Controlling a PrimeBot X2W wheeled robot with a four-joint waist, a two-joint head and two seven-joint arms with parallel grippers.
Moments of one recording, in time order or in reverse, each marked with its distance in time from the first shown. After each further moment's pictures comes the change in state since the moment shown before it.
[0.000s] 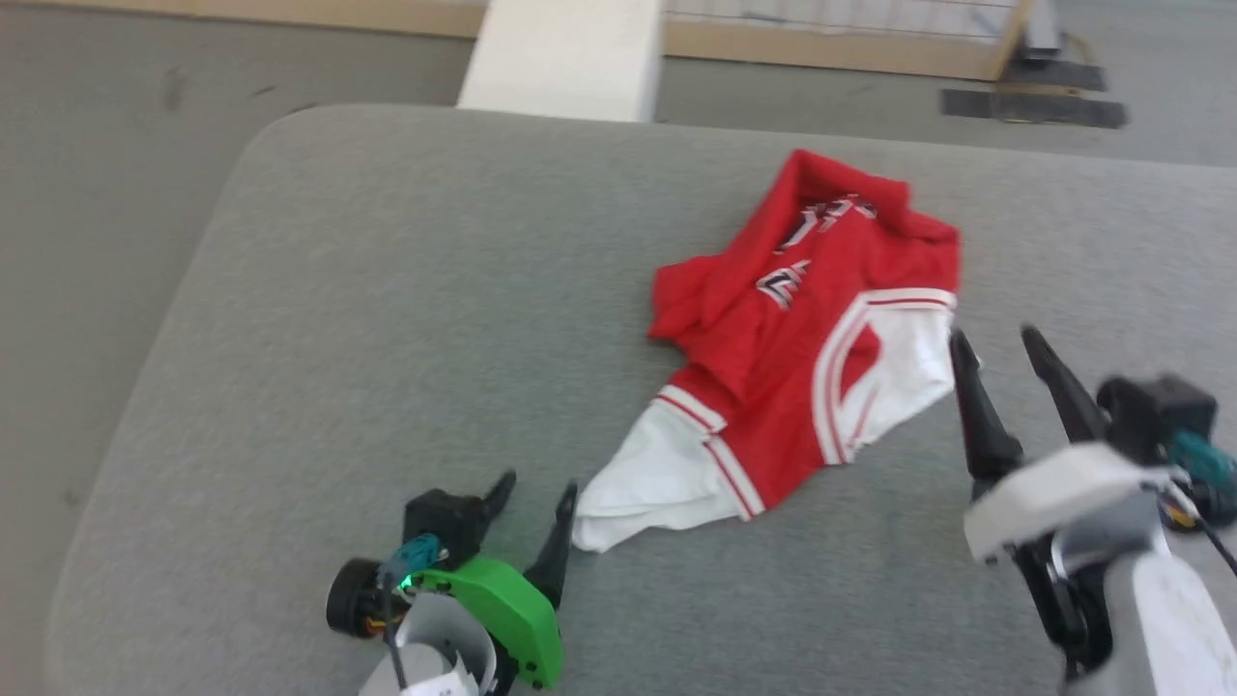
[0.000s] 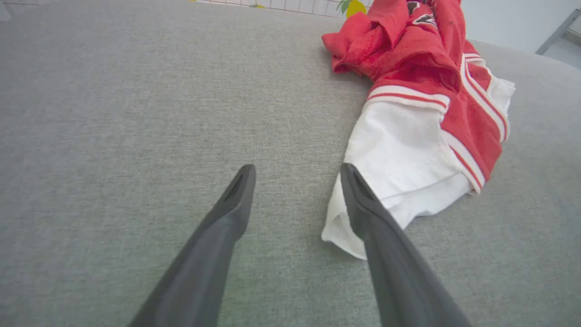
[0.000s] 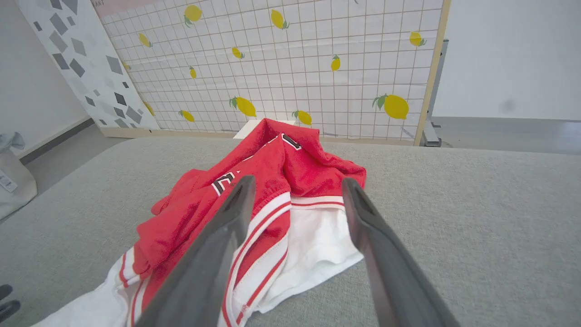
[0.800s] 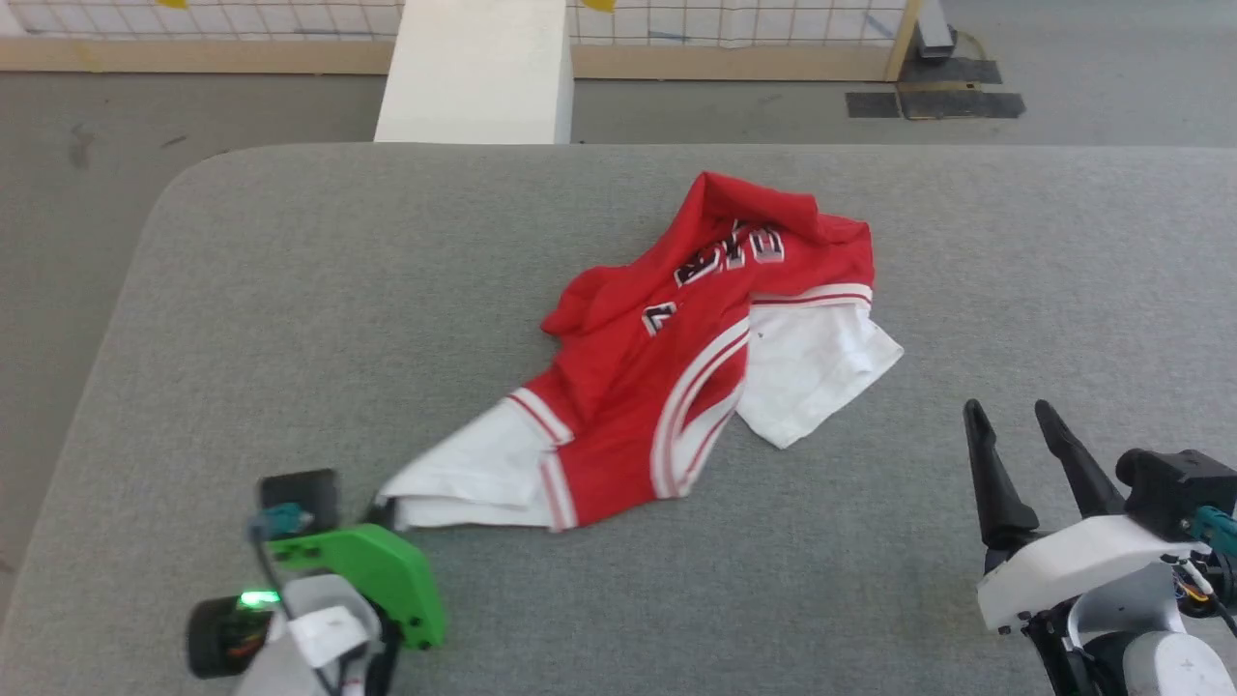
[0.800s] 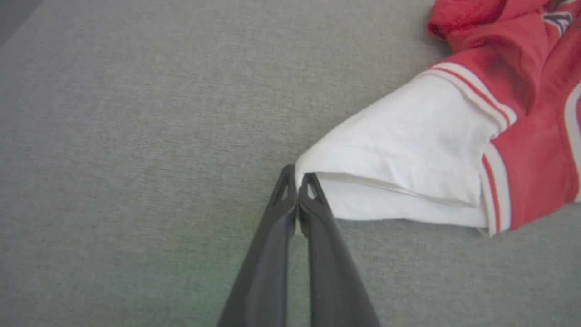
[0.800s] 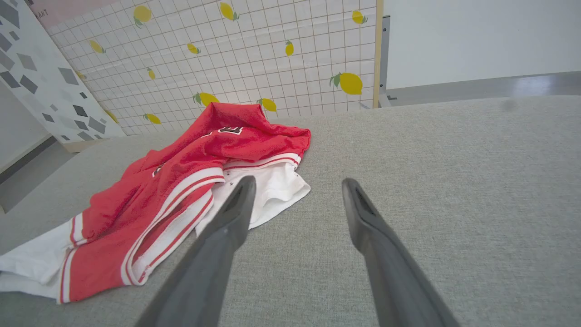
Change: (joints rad) left arm 0.049 0.078 0.154 -0.130 -0.069 0.224 0.334; right arm 0.168 0.035 -0.042 -0.131 0.037 0.000 0.051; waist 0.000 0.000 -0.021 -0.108
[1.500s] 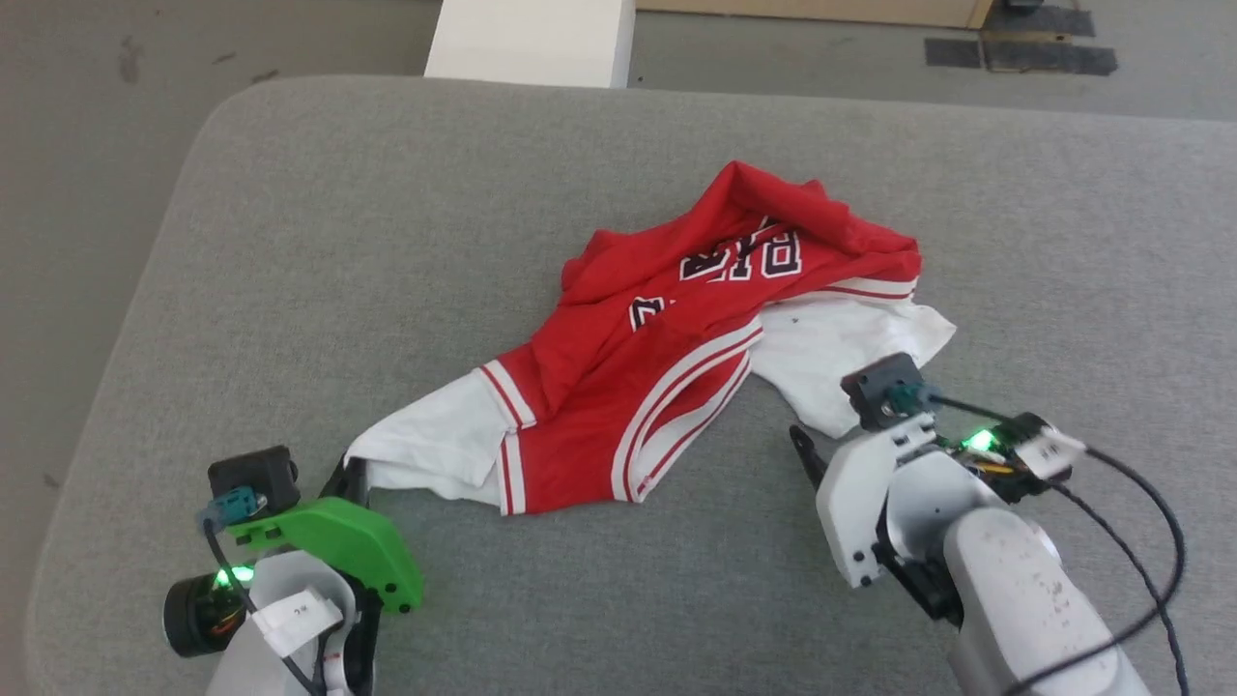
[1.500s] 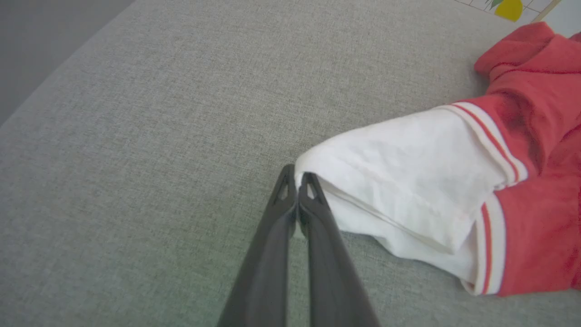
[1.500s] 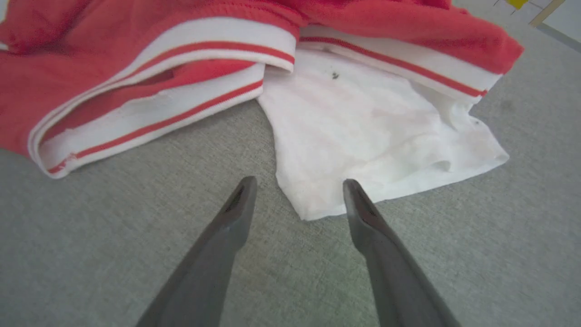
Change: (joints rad) left arm -0.042 0.008 0.059 0.027 -0.053 0.006 -0.122; right arm -0.315 -0.017 0.304 0.354 -0.245 0.000 0.324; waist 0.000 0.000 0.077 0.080
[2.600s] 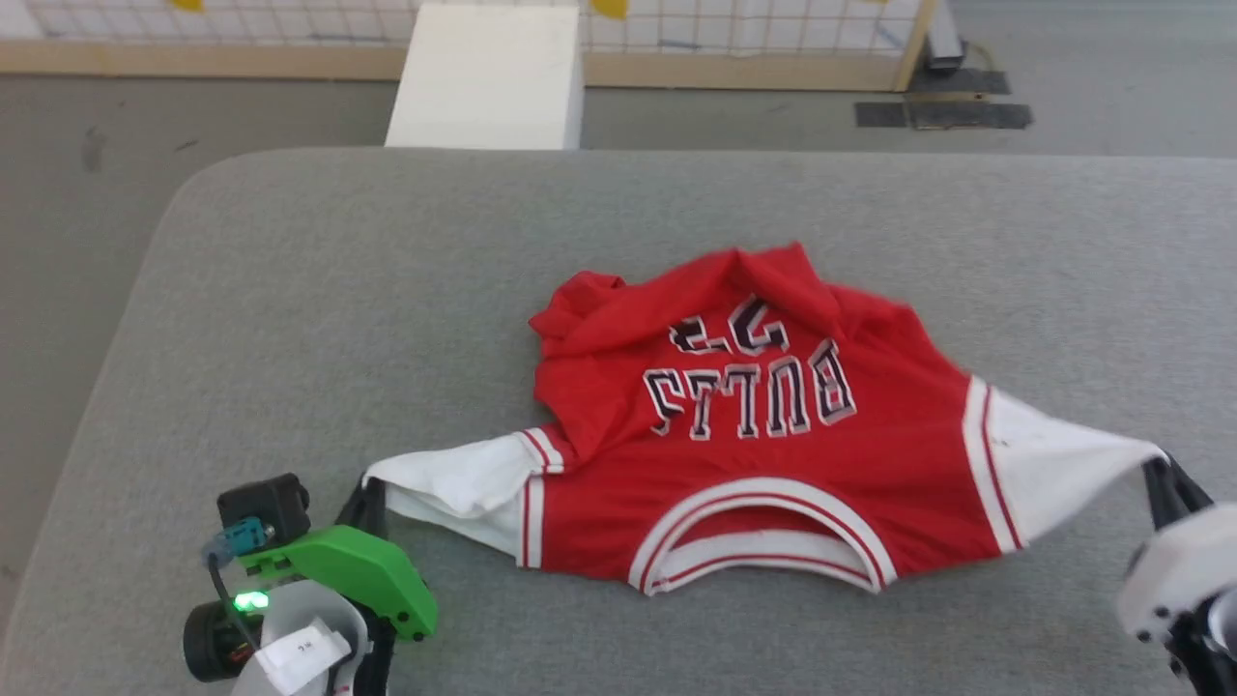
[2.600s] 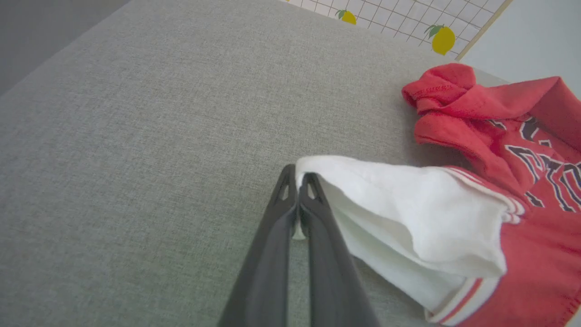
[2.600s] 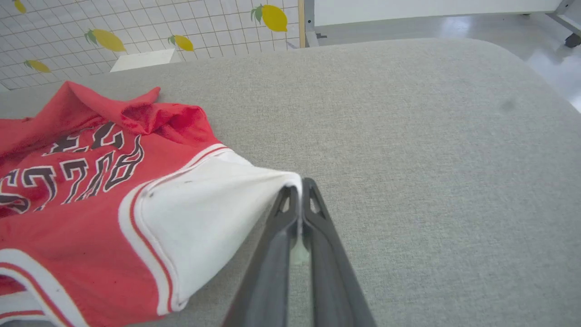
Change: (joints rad) left arm 0.051 -0.009 -0.022 -0.037 -0.053 -0.019 -0.040; right arm 0.319 0.017 -0.565 -0.447 0.143 0.000 0.044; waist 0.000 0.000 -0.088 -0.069
